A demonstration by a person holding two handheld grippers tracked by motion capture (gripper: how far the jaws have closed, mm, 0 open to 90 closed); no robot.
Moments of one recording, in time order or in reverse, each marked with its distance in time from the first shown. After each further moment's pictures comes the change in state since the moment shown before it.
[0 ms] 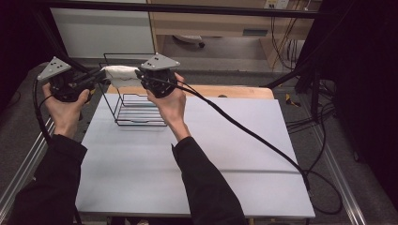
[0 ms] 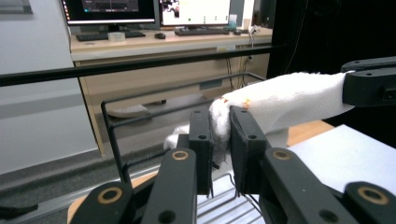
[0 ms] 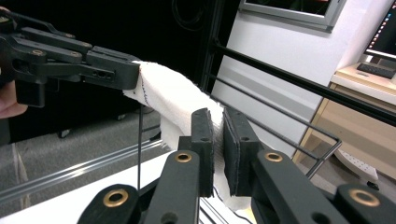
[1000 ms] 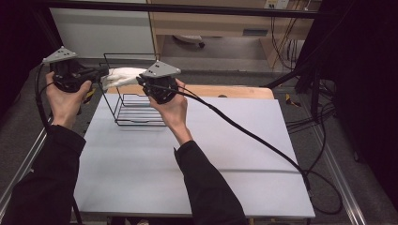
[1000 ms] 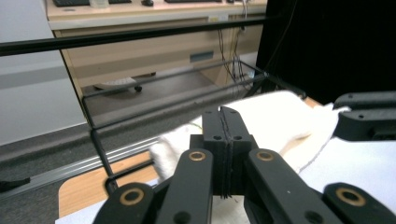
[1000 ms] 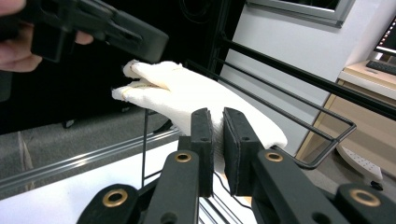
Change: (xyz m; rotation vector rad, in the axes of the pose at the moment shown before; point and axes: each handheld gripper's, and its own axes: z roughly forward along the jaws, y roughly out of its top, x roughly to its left) left arm -0.005 0.025 0.019 0.155 -0.041 -0.011; right arm 0.003 -0.015 -0.001 0.014 0.024 -0.025
